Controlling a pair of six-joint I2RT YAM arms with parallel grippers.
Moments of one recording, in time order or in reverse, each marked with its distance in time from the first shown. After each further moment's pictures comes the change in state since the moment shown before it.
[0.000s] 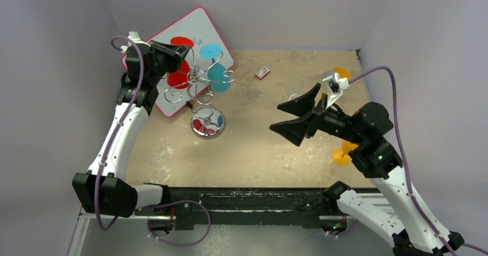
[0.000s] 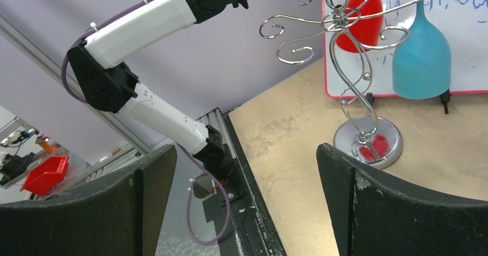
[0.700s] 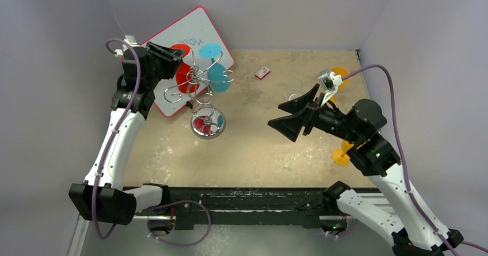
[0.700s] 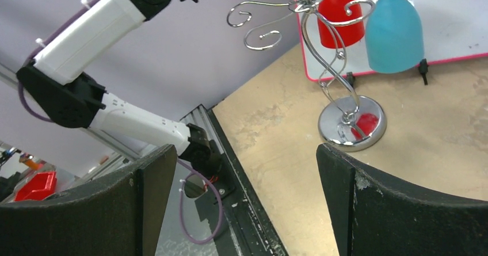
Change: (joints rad) left arm 0.005 -0.058 0.003 -0.149 -0.076 0.097; right arm 0.000 0.013 0.002 -0.069 0.074 -0.007
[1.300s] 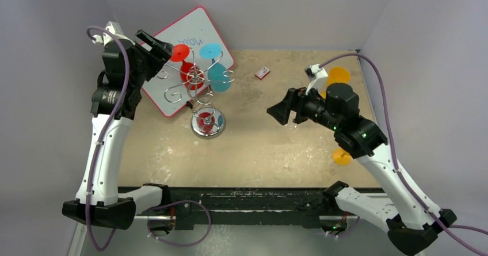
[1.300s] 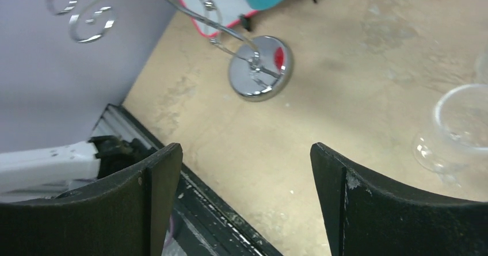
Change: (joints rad) left arm 0.001 -0.040 0.237 -0.296 -0.137 0.296; right arm 0.000 0.145 0.074 -0.267 0.297 -0.050
